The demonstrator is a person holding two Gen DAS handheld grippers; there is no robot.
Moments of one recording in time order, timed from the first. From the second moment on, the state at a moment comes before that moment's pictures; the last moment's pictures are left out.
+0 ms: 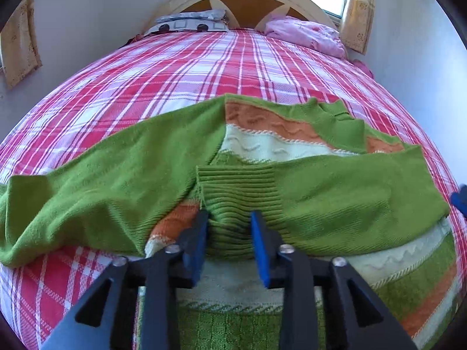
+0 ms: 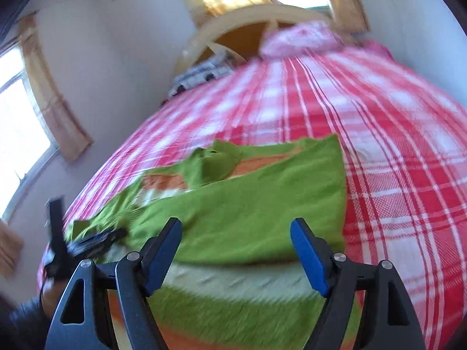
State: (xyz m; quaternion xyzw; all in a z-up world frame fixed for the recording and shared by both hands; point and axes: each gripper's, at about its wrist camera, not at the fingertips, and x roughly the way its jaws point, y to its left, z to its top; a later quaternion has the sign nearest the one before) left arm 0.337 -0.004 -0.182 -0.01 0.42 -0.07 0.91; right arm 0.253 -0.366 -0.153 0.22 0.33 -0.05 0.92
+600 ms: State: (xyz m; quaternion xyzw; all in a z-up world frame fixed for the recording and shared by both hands) left arm 0.329 -0.007 -0.181 0.00 0.41 -0.06 0.91; right arm 0.282 -0.341 -0.196 0.12 0.41 -0.13 0.89
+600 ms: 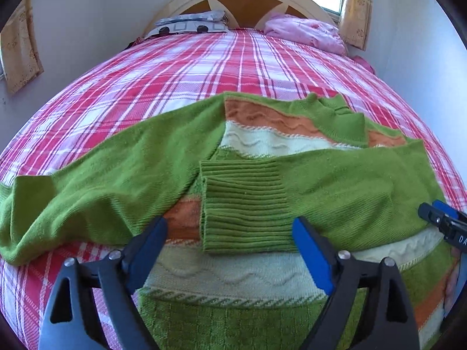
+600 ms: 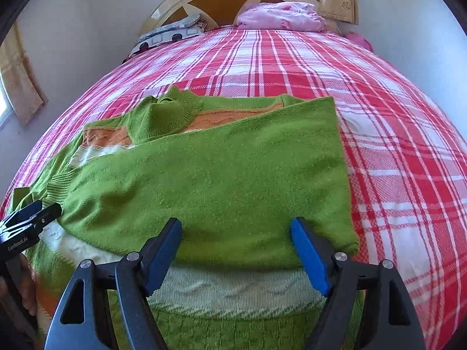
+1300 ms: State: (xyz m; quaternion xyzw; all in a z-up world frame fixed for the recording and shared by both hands) left arm 0.289 0.211 -0.147 -0.01 0.36 0.16 0.92; right arm 0.271 -0.334 -0.196 0.13 0.39 -0.13 0.90
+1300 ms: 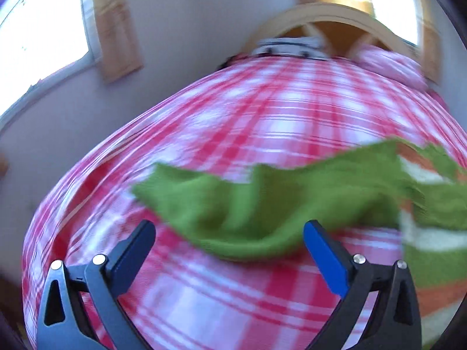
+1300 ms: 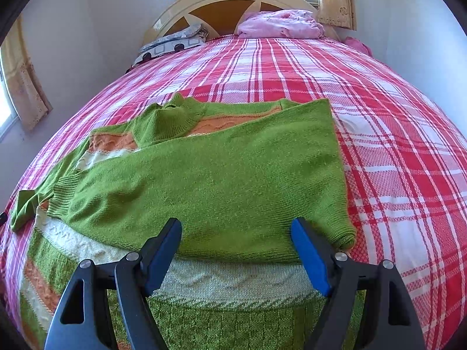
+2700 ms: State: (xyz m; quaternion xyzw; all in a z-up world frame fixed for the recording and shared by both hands) left arm 0.317 0.347 -0.157 -0.23 0.33 0.16 0.90; right arm 0.272 -0.329 -0.195 0.13 0.39 -0.13 0.90
